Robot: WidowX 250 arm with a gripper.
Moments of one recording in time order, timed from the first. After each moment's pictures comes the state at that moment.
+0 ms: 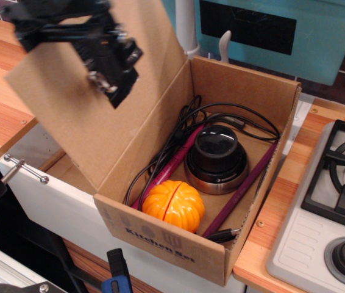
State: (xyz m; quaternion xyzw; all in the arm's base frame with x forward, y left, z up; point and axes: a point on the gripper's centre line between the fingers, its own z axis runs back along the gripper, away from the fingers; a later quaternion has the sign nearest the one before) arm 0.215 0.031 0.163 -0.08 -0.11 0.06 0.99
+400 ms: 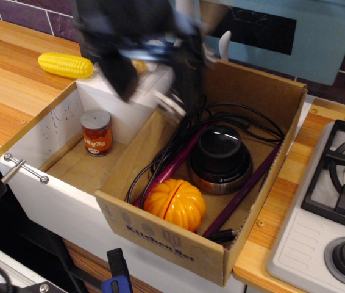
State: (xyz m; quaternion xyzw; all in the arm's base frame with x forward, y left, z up) arm 0.223 -0.025 0.151 -0.08 -0.07 0.06 0.99
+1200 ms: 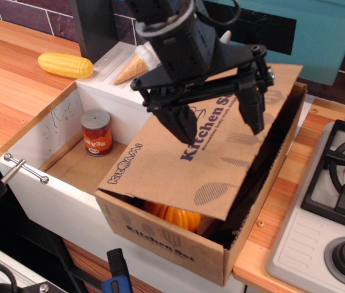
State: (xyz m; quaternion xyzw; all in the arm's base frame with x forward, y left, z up) arm 0.228 -0.063 0.136 -0.19 -0.11 0.17 0.96
